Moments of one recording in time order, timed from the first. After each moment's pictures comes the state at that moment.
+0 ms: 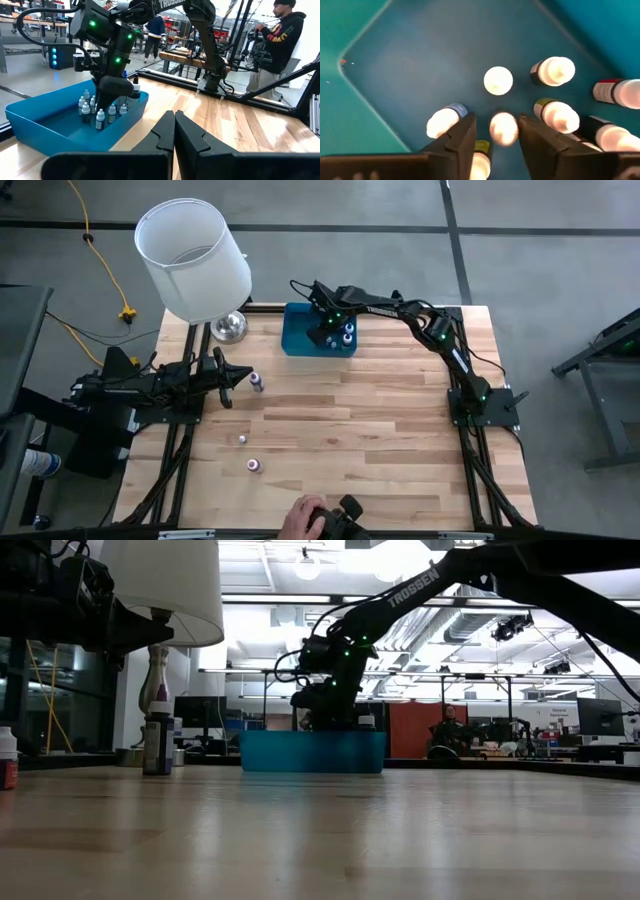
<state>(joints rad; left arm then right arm) -0.01 0.03 0.02 0.05 -0.32 -0.16 -0.54 2.35 1.98 -0.82 -0.06 0.29</state>
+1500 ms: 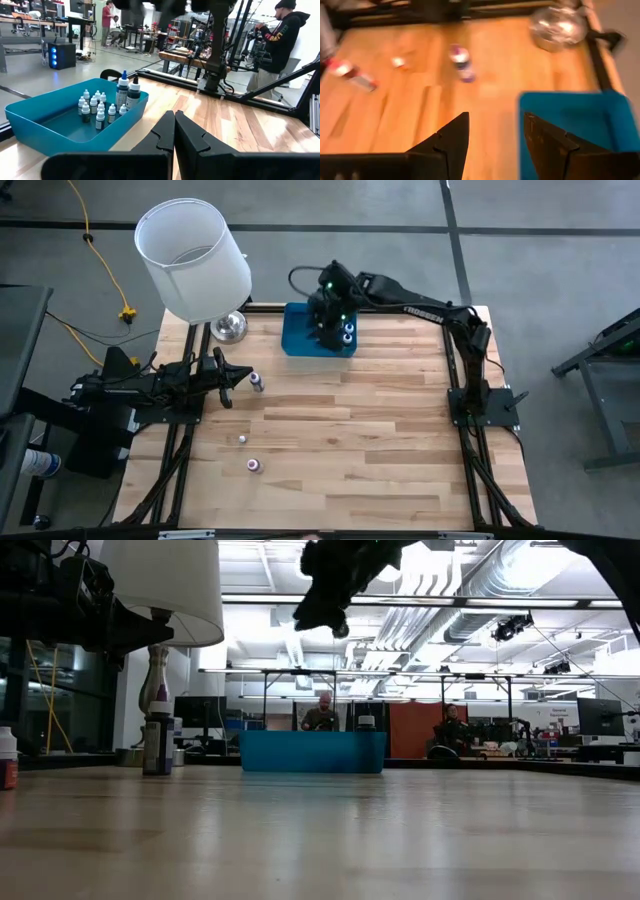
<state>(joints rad) -0.01 0.03 0.02 0.05 -0.32 -0.16 -0.42 1.97 1.97 -0.80 -0.42 -0.23</state>
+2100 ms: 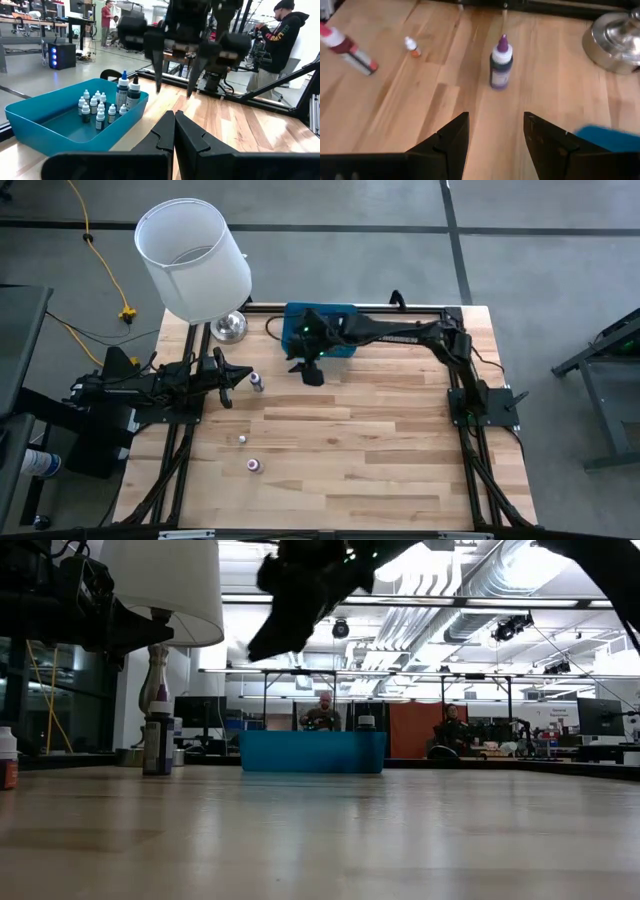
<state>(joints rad) -0.01 0.03 0.02 0.05 -0.31 -0.16 -0.24 2.08 1.85 -0.54 -0.35 -0.29</state>
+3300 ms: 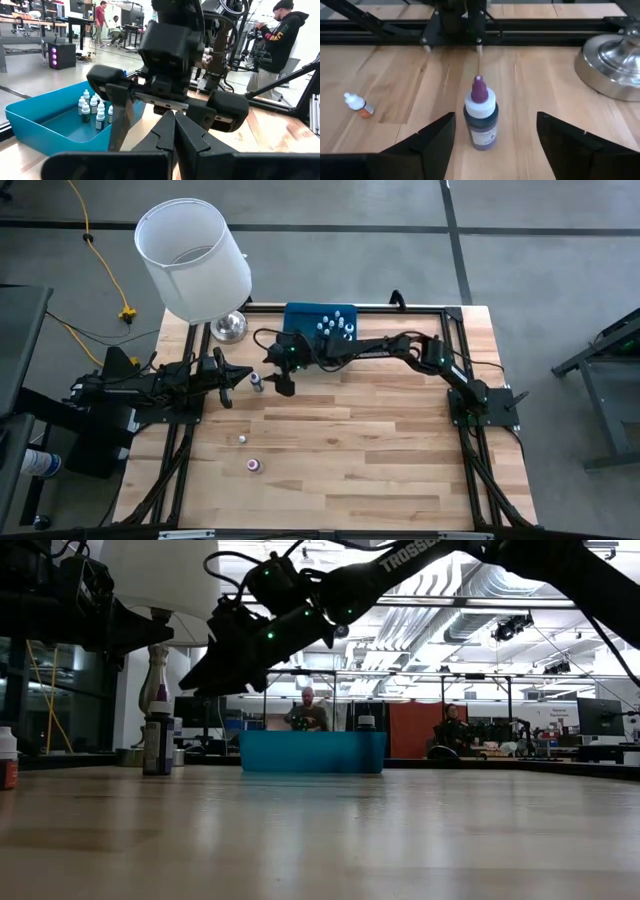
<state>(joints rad) -0.01 0.03 0.02 0.05 -0.32 -0.16 -0.18 2.31 1.85 -0.04 -0.23 -0.08</state>
